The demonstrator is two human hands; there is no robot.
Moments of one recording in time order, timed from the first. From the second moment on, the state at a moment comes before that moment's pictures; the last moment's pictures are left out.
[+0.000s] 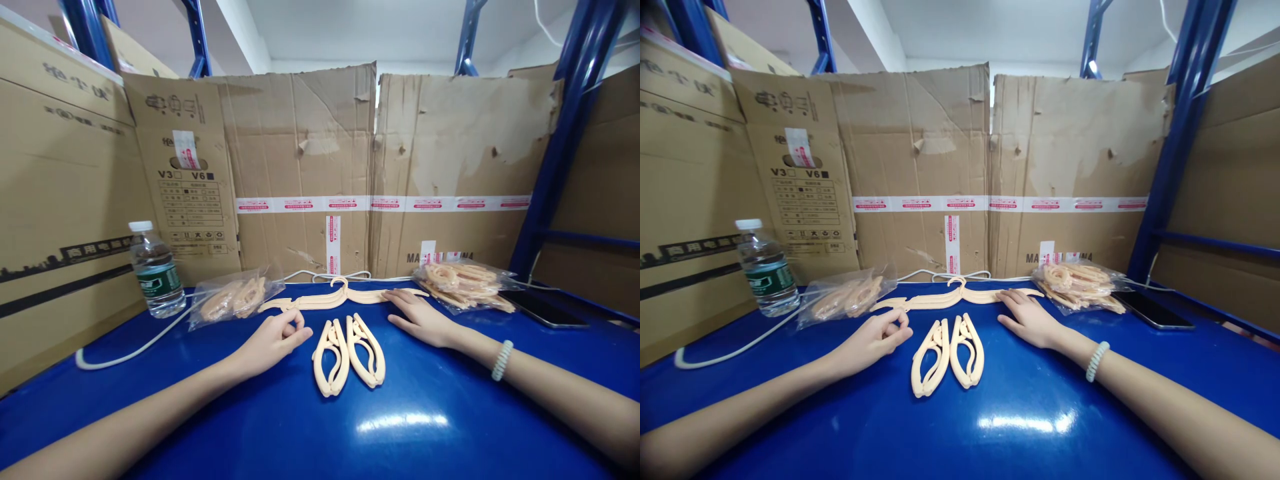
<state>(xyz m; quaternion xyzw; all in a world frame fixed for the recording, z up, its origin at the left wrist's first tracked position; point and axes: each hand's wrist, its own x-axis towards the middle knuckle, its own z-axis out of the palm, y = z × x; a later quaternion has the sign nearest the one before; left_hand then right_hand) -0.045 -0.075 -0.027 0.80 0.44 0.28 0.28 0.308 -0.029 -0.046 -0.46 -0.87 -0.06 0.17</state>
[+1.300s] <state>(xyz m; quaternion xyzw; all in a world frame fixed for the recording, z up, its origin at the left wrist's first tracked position) -0.035 -0.114 -0.011 0.70 0.49 0.36 0.37 0.308 -0.082 0.012 -0.43 -0.81 -0.03 0.40</state>
